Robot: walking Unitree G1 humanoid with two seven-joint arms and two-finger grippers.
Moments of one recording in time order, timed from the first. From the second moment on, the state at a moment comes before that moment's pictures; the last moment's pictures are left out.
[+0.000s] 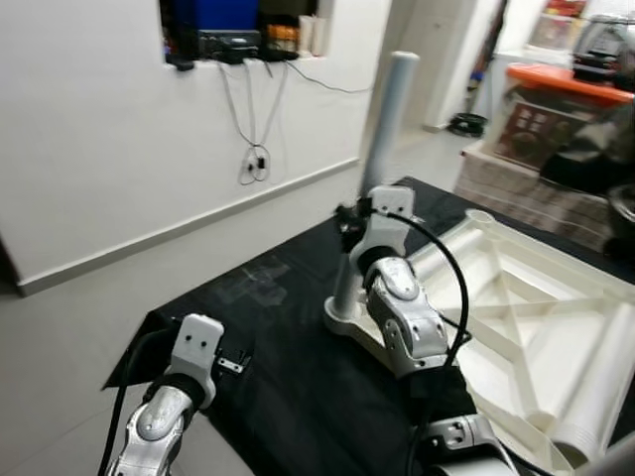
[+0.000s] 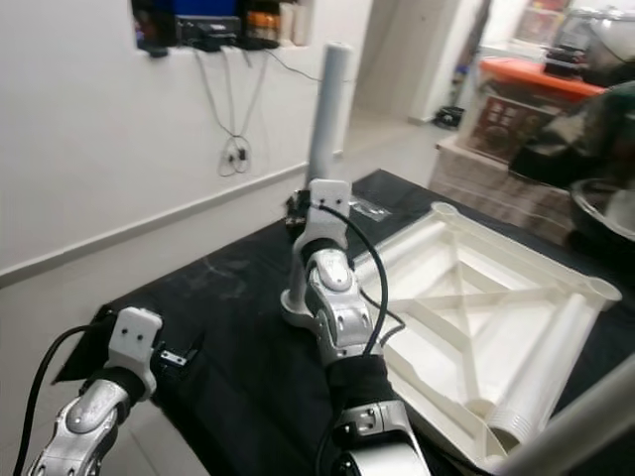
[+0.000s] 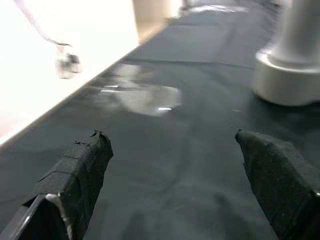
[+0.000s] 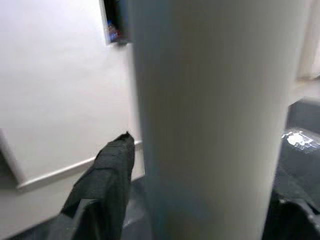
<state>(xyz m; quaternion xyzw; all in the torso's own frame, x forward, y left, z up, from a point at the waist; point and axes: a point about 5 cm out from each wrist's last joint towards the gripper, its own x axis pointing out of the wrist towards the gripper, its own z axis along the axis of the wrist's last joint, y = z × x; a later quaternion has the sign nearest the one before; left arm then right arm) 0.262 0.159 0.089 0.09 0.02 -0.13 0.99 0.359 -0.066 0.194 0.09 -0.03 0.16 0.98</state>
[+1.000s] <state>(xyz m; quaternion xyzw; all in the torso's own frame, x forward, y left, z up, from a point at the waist) 0.261 0.161 0.089 0.09 0.02 -0.13 0.99 0.355 -0.077 0.200 0.04 -0.02 0.05 1.00</state>
